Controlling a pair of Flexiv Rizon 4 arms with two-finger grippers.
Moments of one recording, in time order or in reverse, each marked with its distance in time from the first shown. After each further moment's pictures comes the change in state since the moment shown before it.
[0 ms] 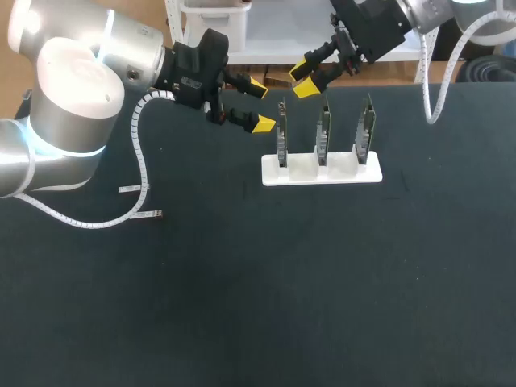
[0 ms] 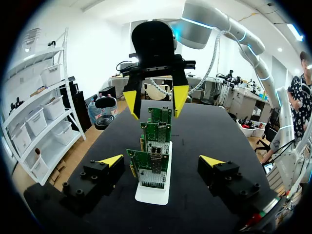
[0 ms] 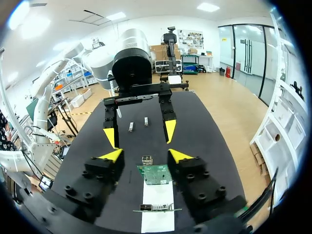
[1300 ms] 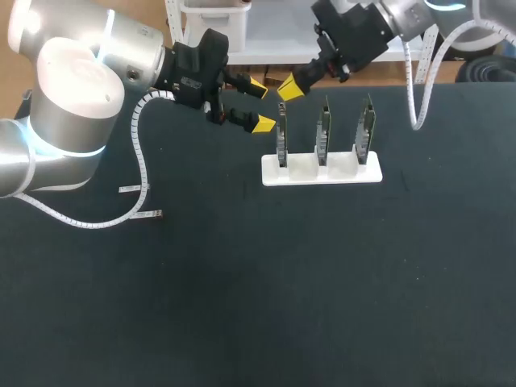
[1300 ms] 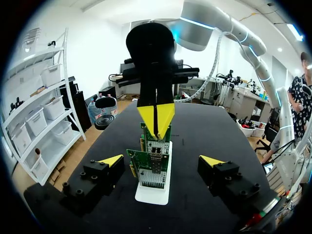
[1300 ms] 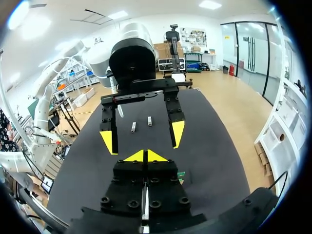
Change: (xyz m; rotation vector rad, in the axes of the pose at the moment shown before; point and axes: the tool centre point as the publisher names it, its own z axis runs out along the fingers) left arm 0.000 0.000 0.000 0.000 0.000 0.000; right arm 0.000 0.003 0.027 -0.037 0.017 0.007
